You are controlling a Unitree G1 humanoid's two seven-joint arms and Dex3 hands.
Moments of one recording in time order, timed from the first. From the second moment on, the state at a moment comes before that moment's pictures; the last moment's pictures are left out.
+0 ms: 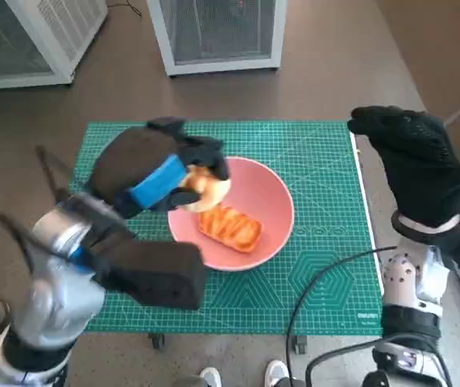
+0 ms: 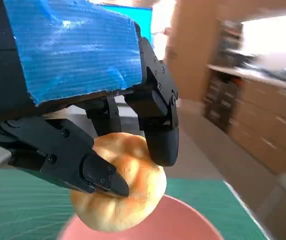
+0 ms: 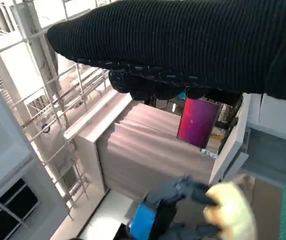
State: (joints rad) left arm -0.68 0.50 -0.29 -0.34 0.66 0.32 -0.55; right arm -0.64 -0.16 -0.31 0.42 0.63 -0.50 0.91
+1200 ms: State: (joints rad) left arm -0.70 0.42 -0.36 -0.13 0.70 0.33 -0.55; right arm -0.60 -0.15 -0.30 0.36 0.62 -0.49 0.89
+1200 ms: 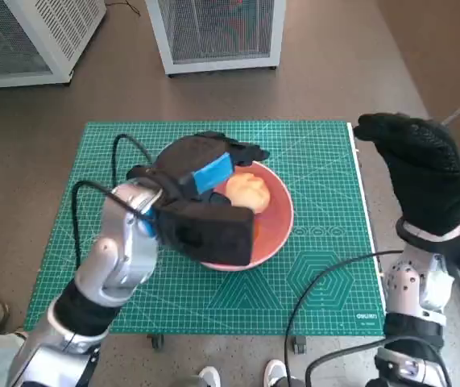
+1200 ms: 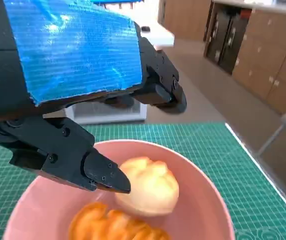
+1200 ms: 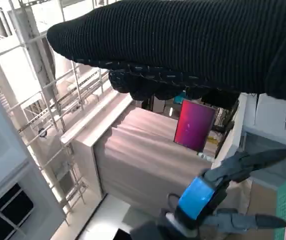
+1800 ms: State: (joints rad) left arm -0.48 0.36 0.12 -0.10 0.07 -0.16 -0.35; right arm -0.60 -0.14 -0.28 0.37 0.57 -0.52 0.82
